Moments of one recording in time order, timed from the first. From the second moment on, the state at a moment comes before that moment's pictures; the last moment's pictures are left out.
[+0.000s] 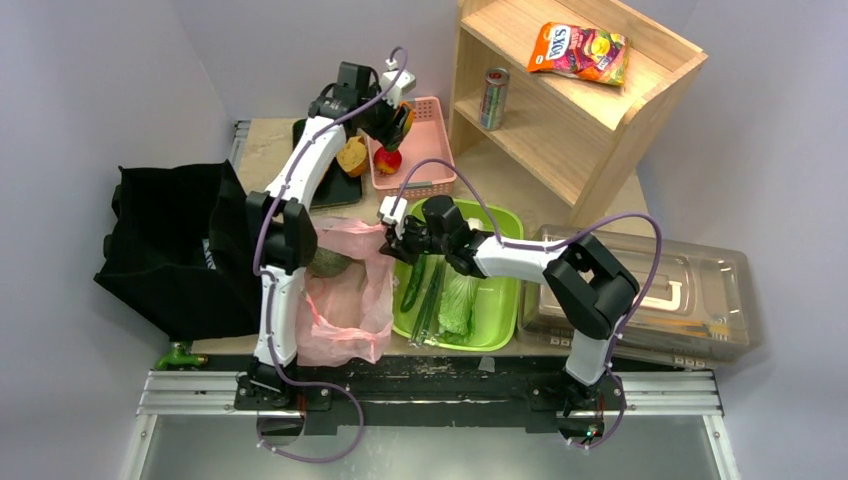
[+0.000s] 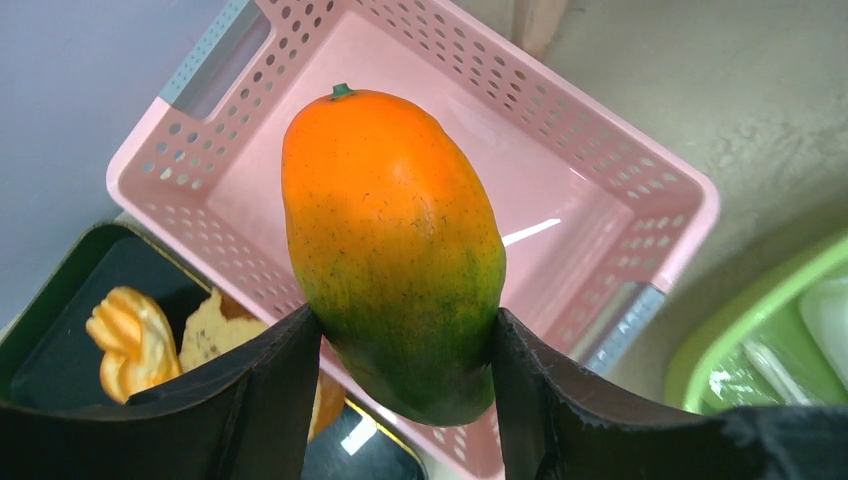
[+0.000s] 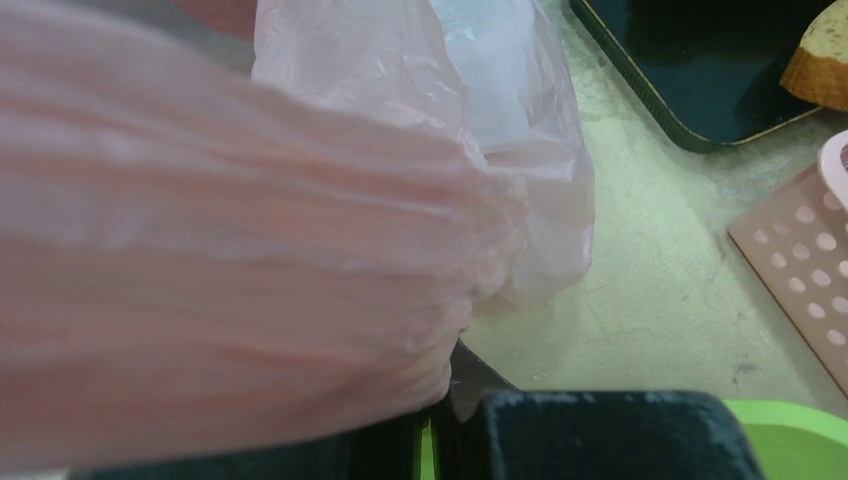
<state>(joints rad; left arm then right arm) -0.29 2.25 2.30 -0.72 0.32 0.34 0.81 1.81 1.04 0.35 -0.44 -0.18</state>
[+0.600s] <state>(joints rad) -0.13 1.31 1.60 -0.51 0.59 0.45 0.82 1.81 1.17 0.32 -0.44 -0.15</state>
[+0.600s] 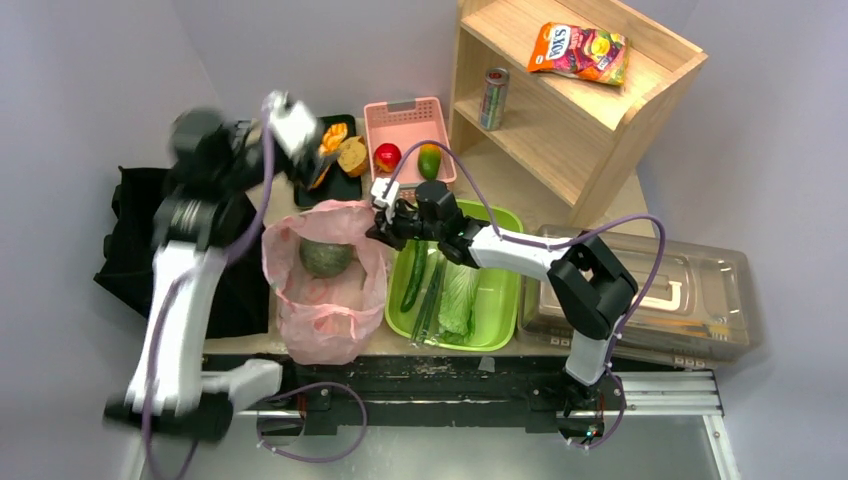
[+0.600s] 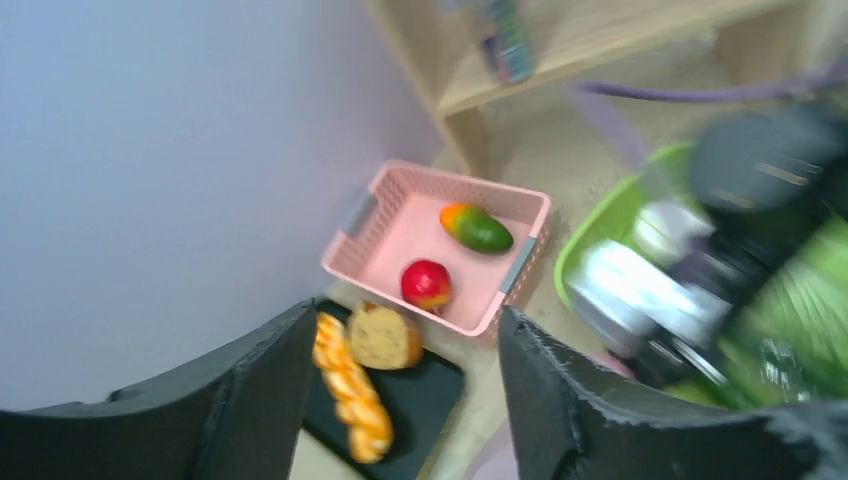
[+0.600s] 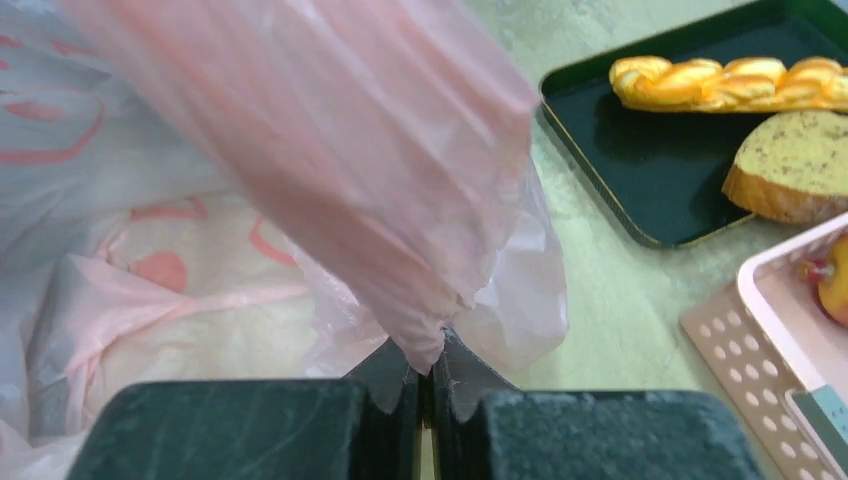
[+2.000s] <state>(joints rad) -0.46 1.25 0.60 -0.34 0.28 0.71 0.75 1.78 1.12 0.11 -0.45 -0.13</state>
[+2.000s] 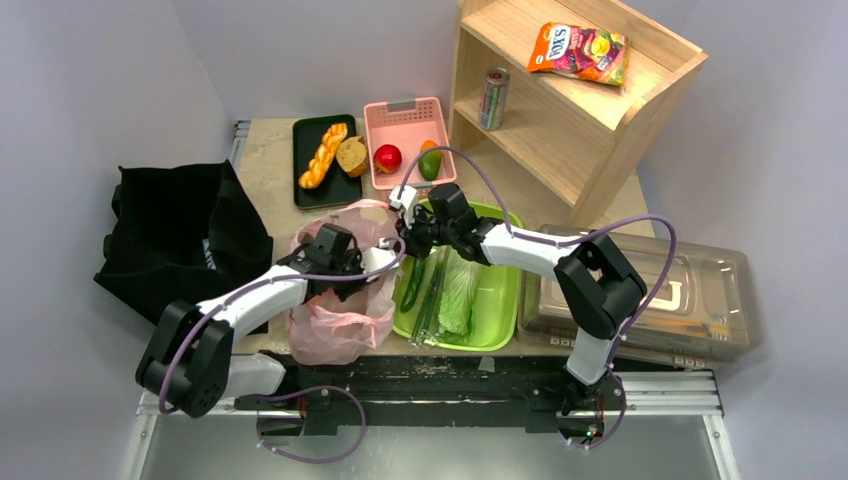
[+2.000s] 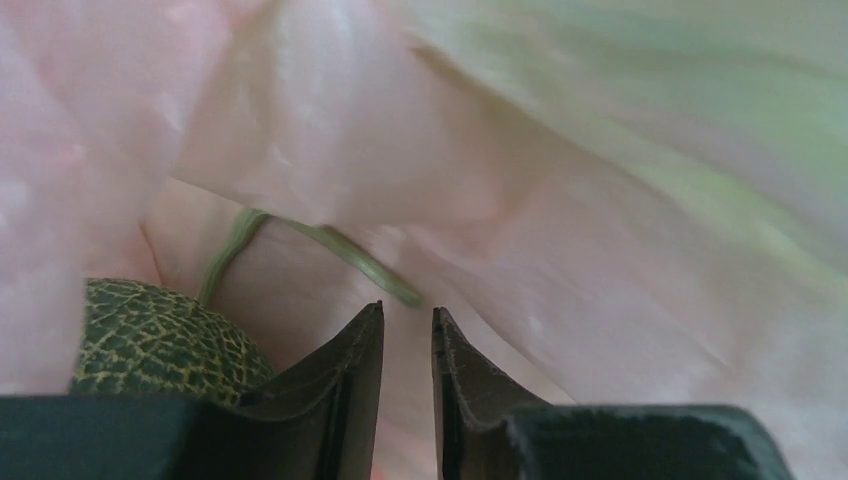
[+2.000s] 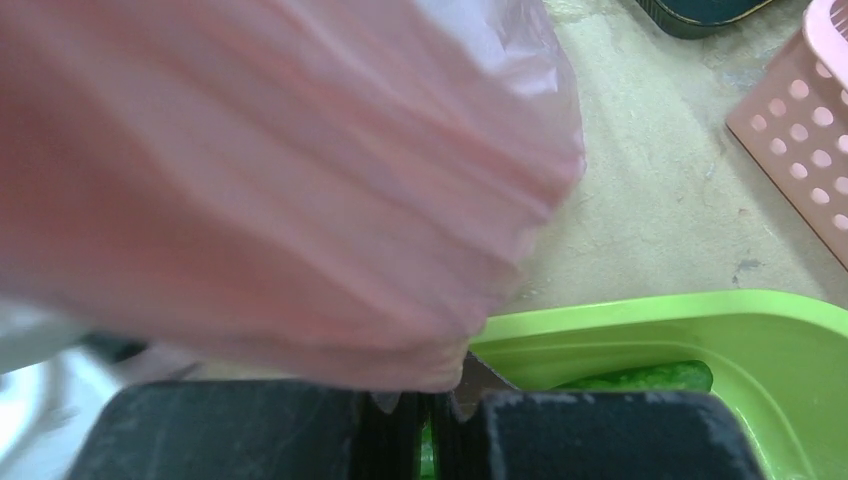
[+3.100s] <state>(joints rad) -0.50 1.47 0.77 -0.42 0.08 0.40 0.73 1.78 1.09 0.13 -0.40 -0.10</state>
